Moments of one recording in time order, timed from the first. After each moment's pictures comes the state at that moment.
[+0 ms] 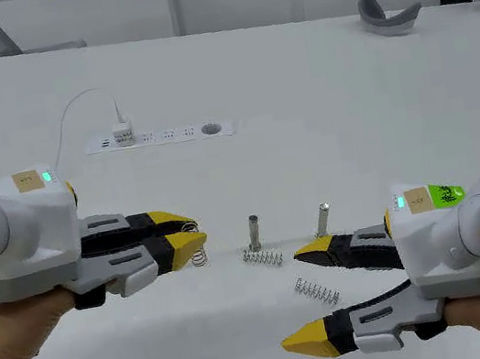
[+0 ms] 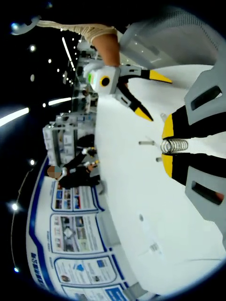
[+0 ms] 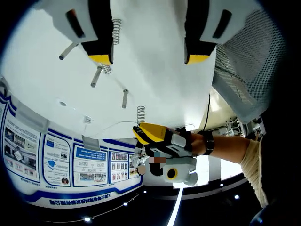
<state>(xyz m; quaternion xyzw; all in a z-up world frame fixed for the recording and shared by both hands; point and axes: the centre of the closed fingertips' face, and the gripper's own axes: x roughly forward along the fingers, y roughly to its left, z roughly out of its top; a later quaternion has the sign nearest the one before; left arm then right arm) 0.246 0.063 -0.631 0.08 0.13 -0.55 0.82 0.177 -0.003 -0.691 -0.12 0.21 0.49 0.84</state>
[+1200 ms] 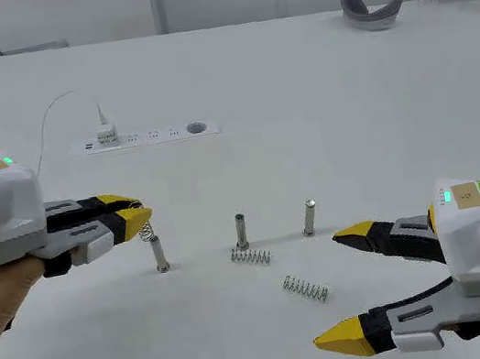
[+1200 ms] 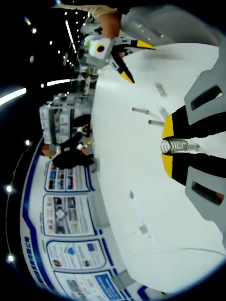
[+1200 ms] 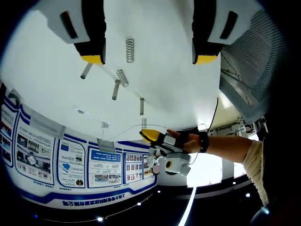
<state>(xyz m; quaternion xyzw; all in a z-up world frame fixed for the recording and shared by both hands) 0.313 0.093 -0.651 0.08 0.16 -0.48 0.86 0.173 -0.049 -0.690 -0.11 0.21 0.43 0.87</state>
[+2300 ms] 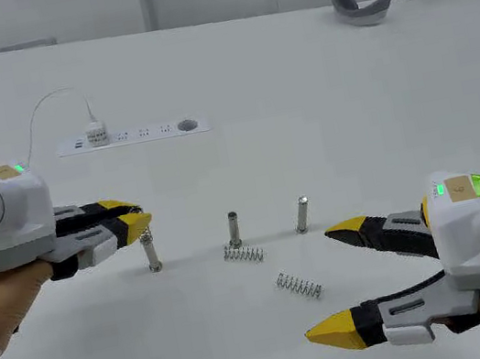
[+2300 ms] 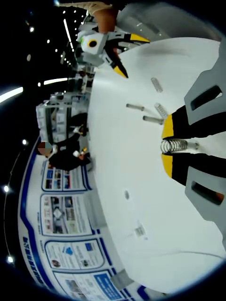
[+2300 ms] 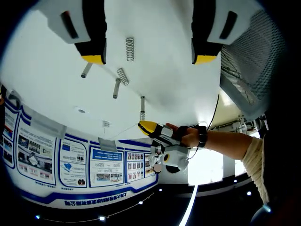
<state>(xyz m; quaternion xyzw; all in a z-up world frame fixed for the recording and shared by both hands) 0.320 0.089 -0.671 0.09 0.17 -0.47 0.86 0.175 -0.047 -0.687 -0.10 0.21 0.43 0.87</state>
